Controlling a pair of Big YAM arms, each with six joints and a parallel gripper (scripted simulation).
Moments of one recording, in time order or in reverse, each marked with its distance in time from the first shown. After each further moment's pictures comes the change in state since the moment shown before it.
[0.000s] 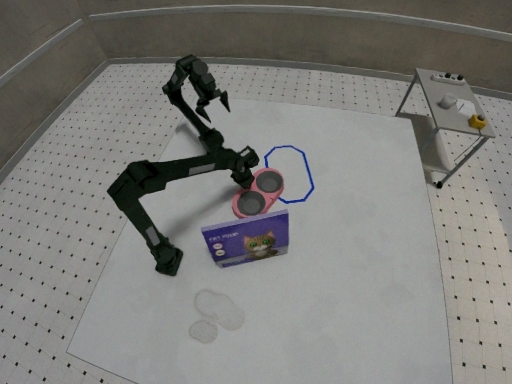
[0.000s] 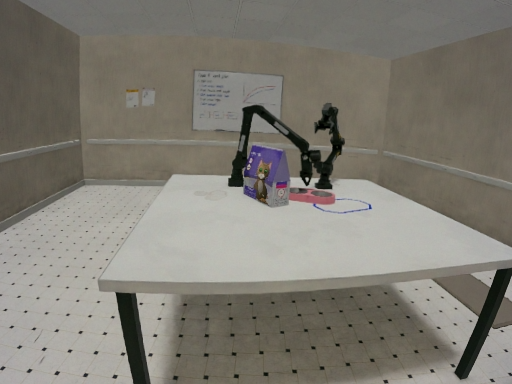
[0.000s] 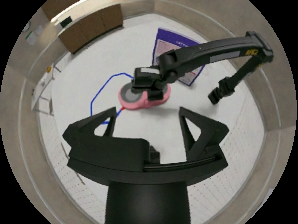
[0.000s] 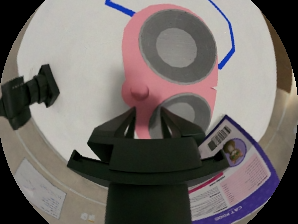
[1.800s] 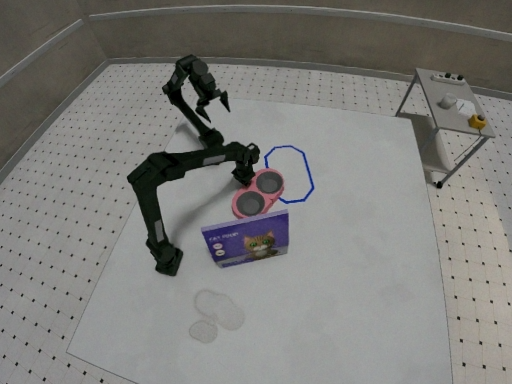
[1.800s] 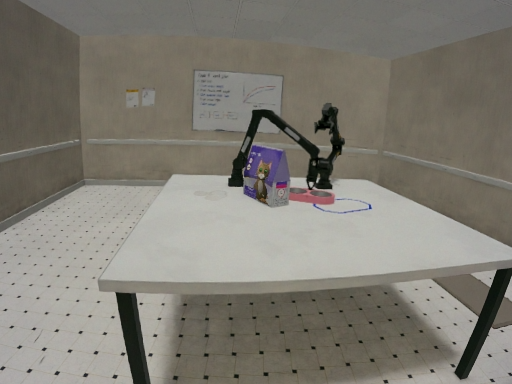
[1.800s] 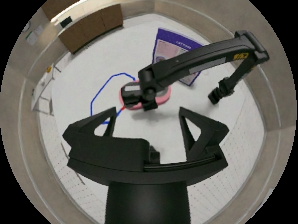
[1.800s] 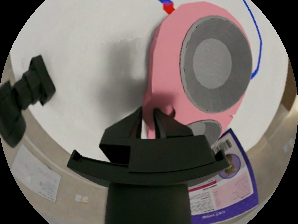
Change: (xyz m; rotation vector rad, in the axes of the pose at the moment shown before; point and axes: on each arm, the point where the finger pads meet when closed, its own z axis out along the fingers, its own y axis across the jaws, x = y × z) left arm 0.000 0.000 0.000 0.000 0.000 0.000; right arm -0.011 0.034 0.038 -0.034 0.190 -0.108
